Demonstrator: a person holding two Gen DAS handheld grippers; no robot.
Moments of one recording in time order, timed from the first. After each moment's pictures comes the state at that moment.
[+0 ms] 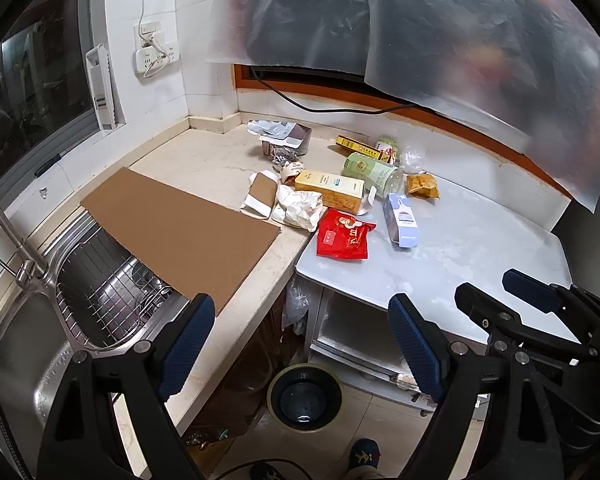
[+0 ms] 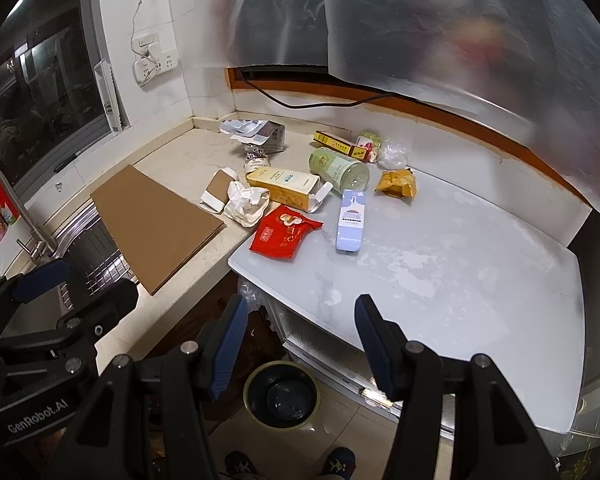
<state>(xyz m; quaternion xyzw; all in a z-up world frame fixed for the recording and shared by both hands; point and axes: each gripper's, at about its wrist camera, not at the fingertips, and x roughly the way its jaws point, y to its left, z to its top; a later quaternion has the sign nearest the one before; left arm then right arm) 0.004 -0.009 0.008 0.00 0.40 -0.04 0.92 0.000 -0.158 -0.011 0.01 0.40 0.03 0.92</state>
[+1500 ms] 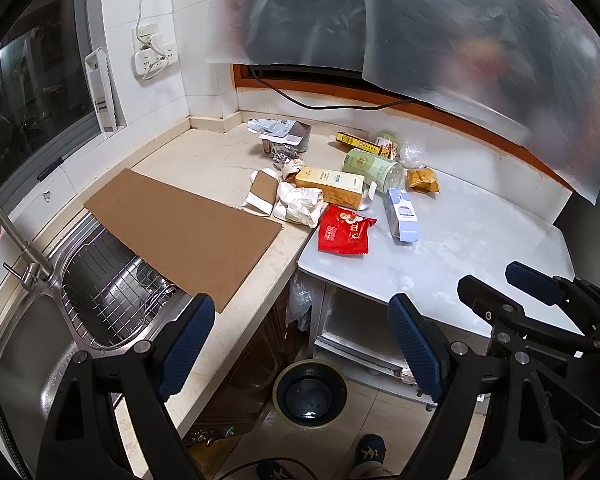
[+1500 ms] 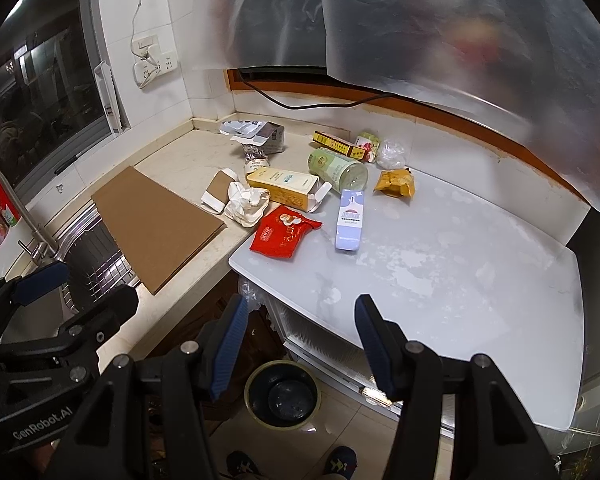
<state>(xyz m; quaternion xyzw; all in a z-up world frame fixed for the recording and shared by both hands) -0.003 -0.004 0.012 0.01 0.40 -0.04 0.92 -0.003 -0.158 -0.008 0.01 0.40 0.03 0.92</state>
